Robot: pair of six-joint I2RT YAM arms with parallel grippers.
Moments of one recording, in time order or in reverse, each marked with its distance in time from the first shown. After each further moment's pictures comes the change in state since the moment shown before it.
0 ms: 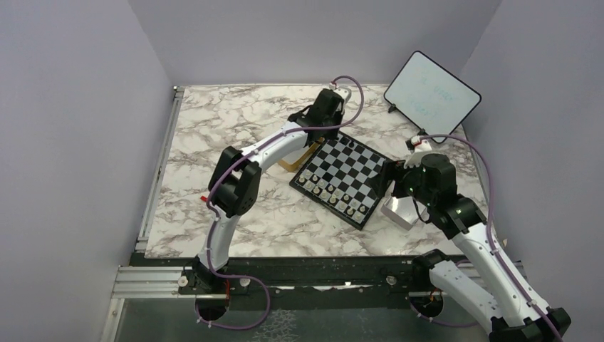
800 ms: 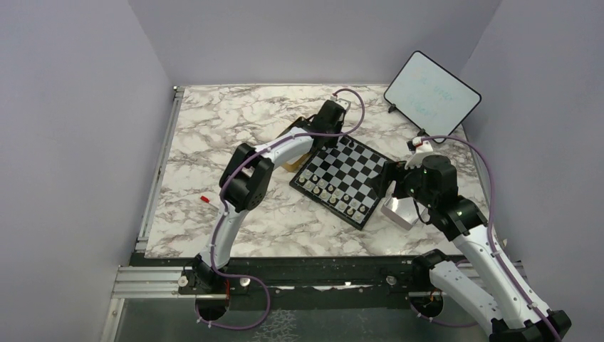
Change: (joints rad) left arm -0.011 0.130 -0.012 0.071 -0.052 0.008; right arm 0.000 -0.027 -0.009 -0.002 0.010 0.002
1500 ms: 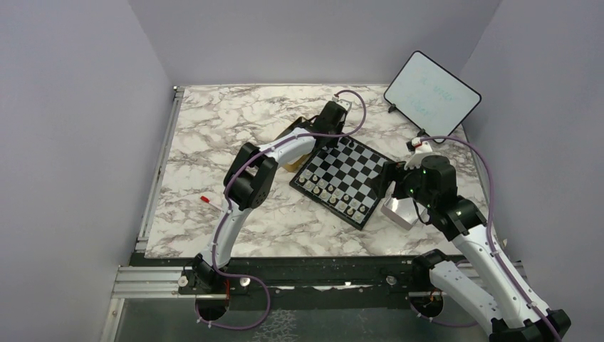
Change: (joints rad) left arm 0.000 0.058 0.047 0.016 -0.034 0.023; right arm 0.000 -0.001 -0.007 0.001 0.000 0.000
